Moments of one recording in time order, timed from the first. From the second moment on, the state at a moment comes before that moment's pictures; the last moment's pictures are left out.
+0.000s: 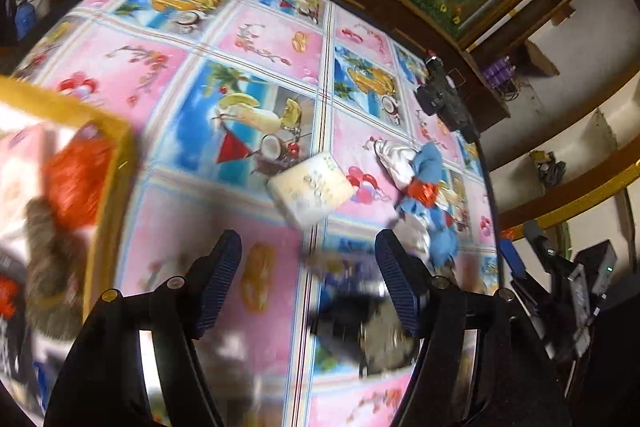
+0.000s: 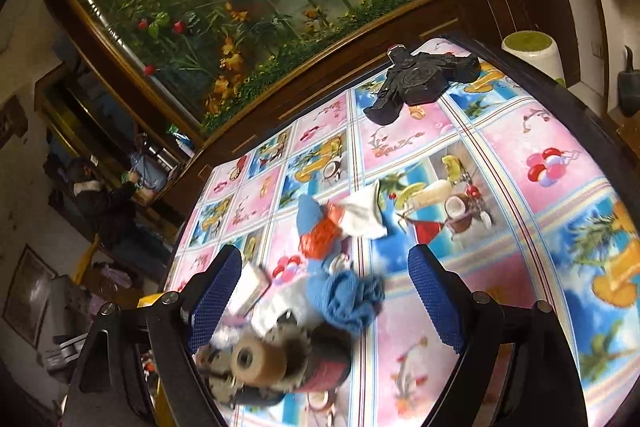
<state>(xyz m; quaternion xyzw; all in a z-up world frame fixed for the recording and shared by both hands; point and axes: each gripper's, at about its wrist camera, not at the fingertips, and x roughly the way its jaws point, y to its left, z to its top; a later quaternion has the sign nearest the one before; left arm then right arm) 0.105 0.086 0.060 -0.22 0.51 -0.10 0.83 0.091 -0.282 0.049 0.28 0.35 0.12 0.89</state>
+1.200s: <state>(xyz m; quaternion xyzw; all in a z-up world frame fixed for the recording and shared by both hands) -0.001 0.103 0.086 -0.16 0.45 -0.21 0.86 0.113 -0.304 0.015 0.32 0.41 0.13 0.84</state>
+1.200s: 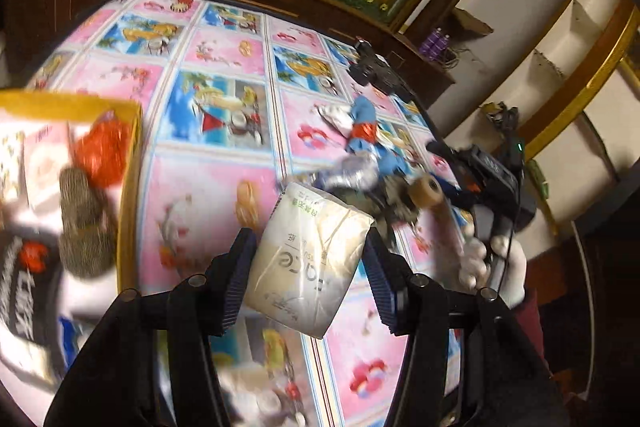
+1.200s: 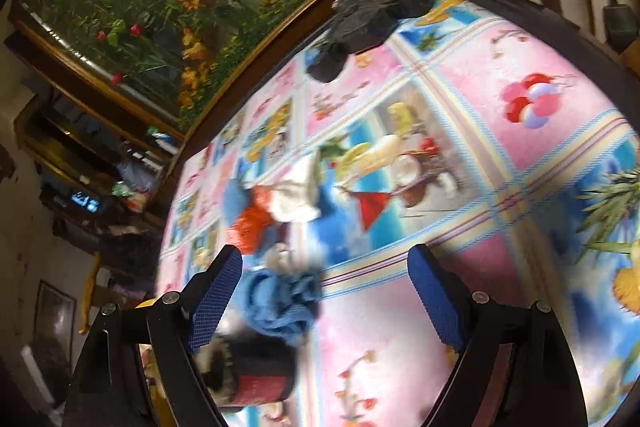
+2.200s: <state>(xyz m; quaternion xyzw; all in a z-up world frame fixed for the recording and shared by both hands) -0.087 0.194 0.091 -0.26 0.40 -0.16 0.87 0.102 -0.201 0.146 0.11 0.41 0.16 0.89</state>
